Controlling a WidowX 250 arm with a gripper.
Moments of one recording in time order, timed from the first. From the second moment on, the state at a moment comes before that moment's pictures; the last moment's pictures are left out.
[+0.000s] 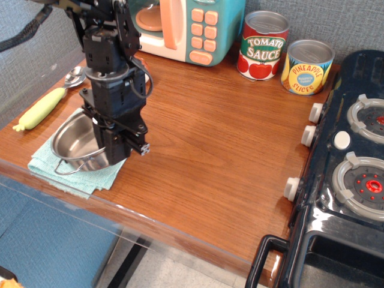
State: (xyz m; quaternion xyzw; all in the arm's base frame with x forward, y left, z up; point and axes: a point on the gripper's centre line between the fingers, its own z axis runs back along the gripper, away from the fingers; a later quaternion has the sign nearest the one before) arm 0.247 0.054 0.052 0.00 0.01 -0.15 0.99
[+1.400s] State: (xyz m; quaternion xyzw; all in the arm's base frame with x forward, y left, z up) arm 0.380 -0.006 0.031 -0.01 -0.02 -0.18 0.98
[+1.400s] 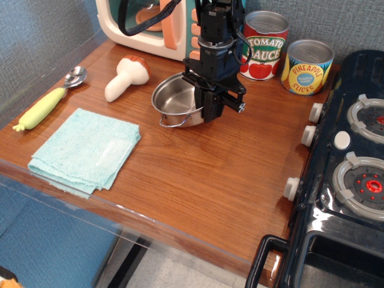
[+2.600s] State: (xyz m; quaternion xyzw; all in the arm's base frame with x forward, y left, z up) arm 0.360 0.009 0.060 0.00 -0.06 -0.13 0.99
